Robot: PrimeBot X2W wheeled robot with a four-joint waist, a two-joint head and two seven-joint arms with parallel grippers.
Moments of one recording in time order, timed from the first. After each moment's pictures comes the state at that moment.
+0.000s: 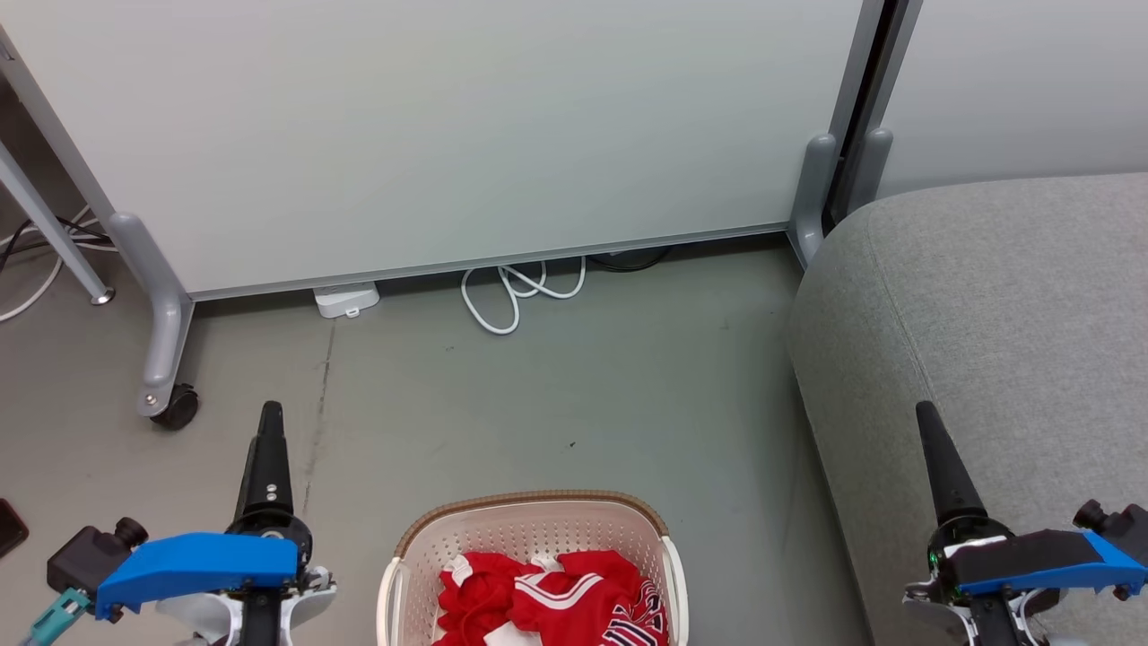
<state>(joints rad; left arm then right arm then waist) -0.08 0.04 0.05 0.21 -1.19 -0.11 -0.01 -0.08 -0.04 -0.04 0.22 1.20 0.13 -0.01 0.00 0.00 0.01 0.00</state>
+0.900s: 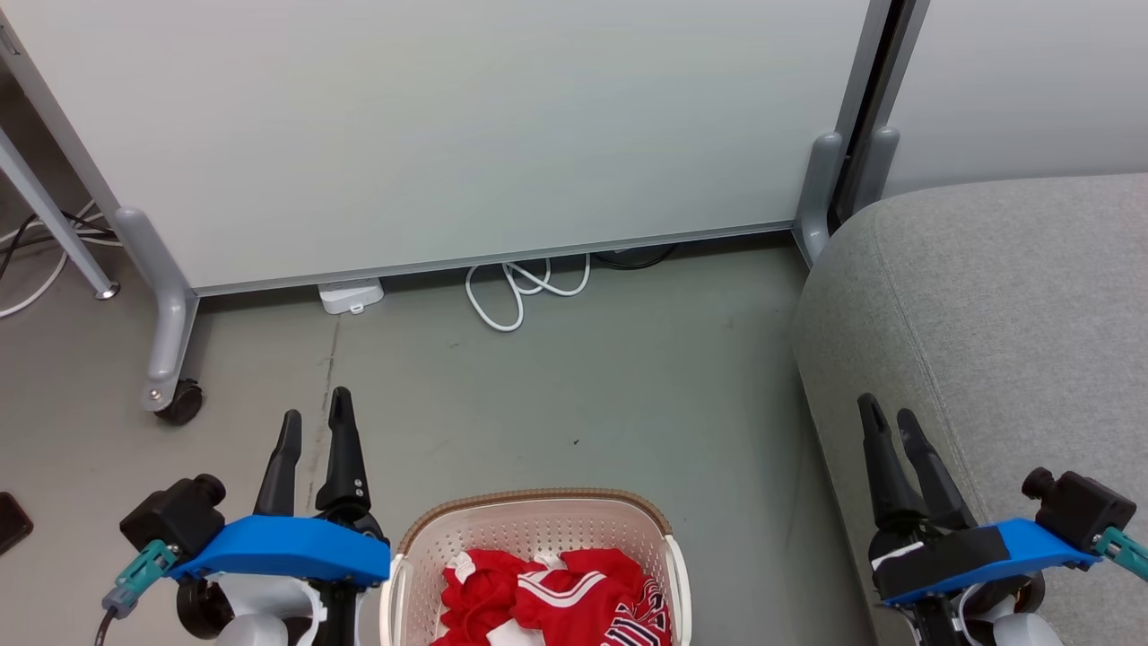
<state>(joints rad) -0.10 0.04 -0.08 0.22 -0.68 -0.04 -0.10 -0.09 -0.04 0.04 0.21 0.73 0.13 -0.10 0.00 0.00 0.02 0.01</state>
